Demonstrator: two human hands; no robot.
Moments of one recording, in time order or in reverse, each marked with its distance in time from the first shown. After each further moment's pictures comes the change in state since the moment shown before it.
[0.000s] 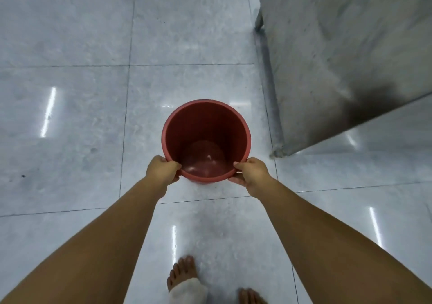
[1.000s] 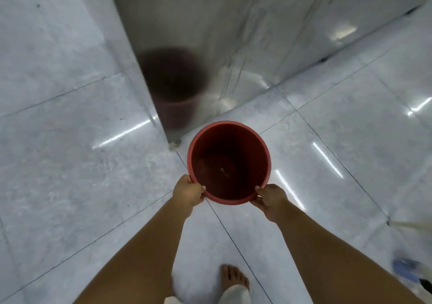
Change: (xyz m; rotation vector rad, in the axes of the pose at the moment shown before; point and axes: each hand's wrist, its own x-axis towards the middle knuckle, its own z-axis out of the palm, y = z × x) left_hand -0.152 -0.061 0.298 0.294 -0.477 0.040; right_hand -0.056 0.137 -0.325 0.576 0.410 0.124
